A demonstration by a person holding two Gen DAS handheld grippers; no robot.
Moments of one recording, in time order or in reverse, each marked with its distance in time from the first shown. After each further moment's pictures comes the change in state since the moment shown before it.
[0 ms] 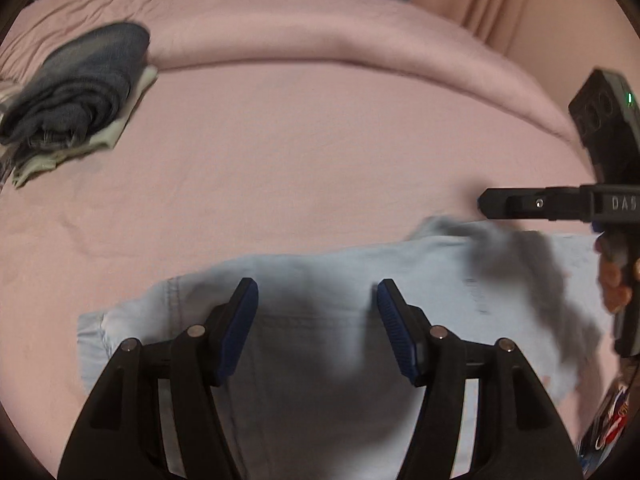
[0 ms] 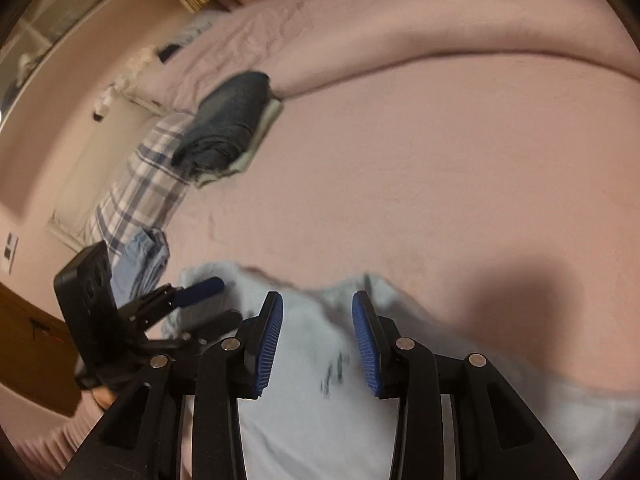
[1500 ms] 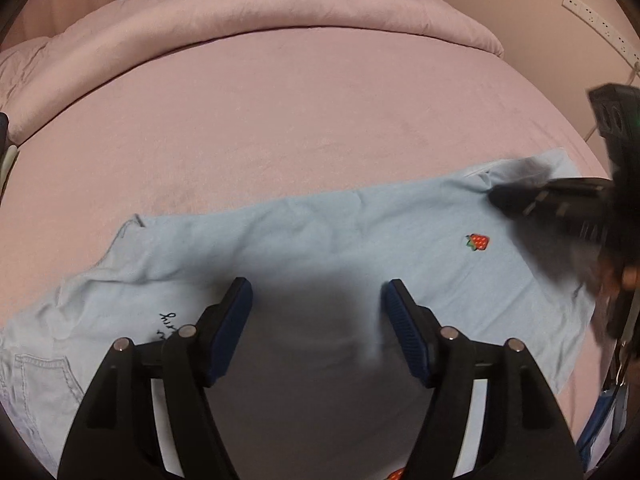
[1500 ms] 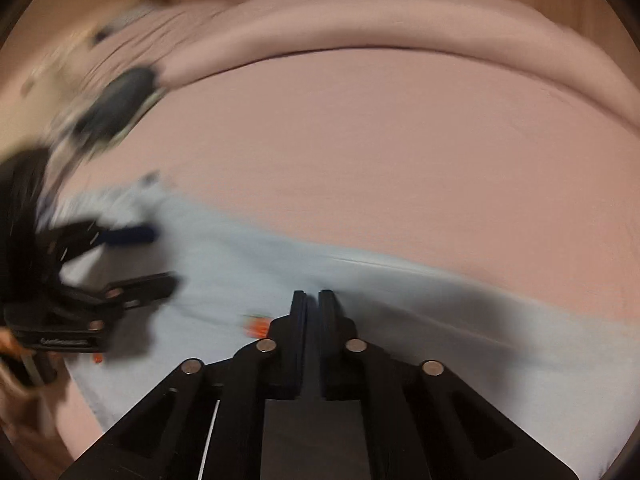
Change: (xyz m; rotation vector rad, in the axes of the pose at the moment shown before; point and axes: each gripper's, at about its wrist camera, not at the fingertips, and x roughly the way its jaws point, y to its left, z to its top) left arm 0.053 -0.185 -0.007 0.283 0.071 -0.148; right arm -0.156 -0.144 -0.131 0.053 -0.194 -0.425
